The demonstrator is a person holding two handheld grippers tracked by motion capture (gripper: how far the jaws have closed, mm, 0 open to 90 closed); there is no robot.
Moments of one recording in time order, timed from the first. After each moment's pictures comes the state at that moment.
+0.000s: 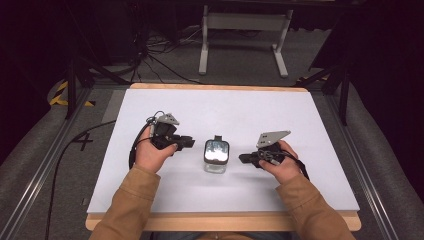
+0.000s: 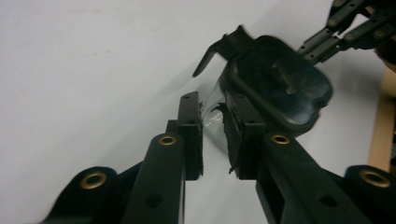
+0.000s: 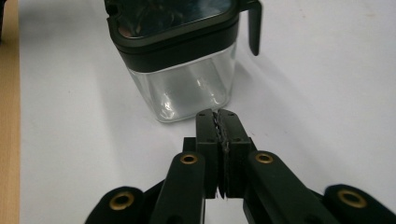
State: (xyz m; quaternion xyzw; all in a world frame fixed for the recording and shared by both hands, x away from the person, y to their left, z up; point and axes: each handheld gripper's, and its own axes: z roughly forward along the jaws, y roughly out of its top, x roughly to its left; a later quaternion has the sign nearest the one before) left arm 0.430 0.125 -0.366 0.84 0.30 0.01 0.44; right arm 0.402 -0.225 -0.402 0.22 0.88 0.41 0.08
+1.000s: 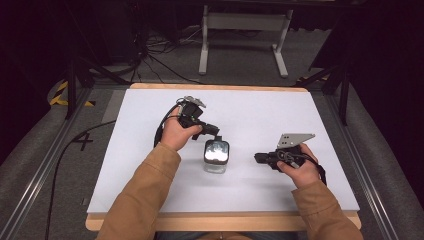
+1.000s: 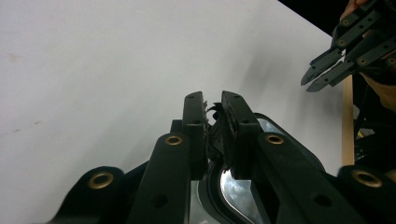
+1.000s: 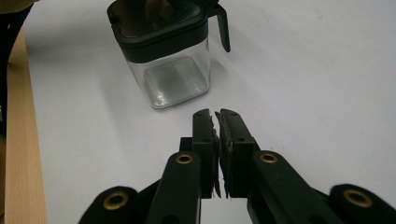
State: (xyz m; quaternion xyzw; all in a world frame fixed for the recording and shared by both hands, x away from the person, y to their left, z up) left arm 0.493 0.061 -0.366 0.86 0.26 -0.08 0.44; right arm 0.383 -0.264 -0.388 0.25 0.86 0.44 0.10
